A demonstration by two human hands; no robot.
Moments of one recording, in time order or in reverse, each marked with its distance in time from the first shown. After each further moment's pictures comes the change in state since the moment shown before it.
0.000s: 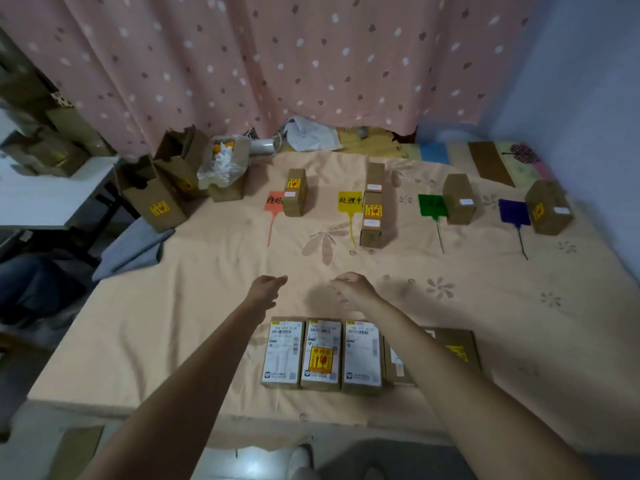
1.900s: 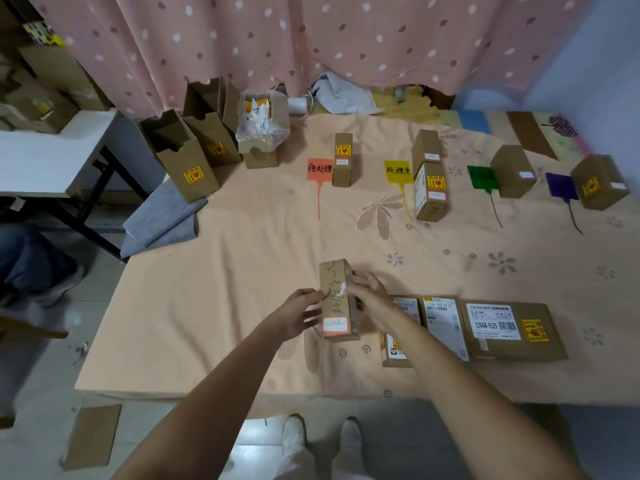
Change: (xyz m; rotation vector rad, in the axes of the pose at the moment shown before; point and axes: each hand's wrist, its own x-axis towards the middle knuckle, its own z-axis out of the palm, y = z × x) left_hand 0.035 -0.100 -0.111 -0.271 -0.499 -0.201; right_hand 0.004 0.001 0.172 0.372 0.050 0.055
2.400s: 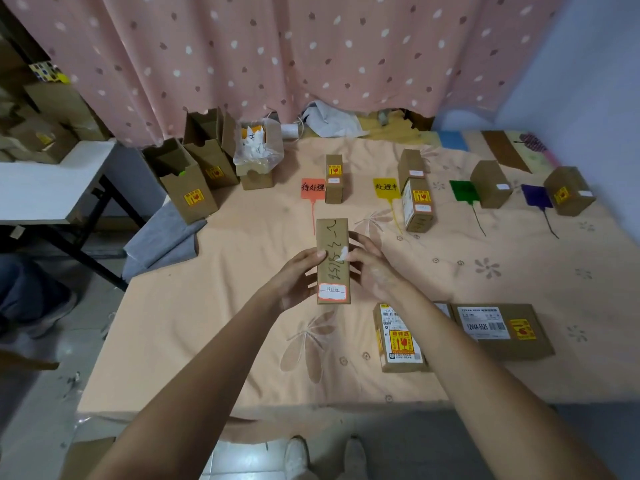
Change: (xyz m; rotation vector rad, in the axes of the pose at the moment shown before) left_hand -0.032 0.083 0.006 -0.009 -0.227 0.266; right_hand -0.032 -0.086 0.009 0.254 -0.223 -0.286
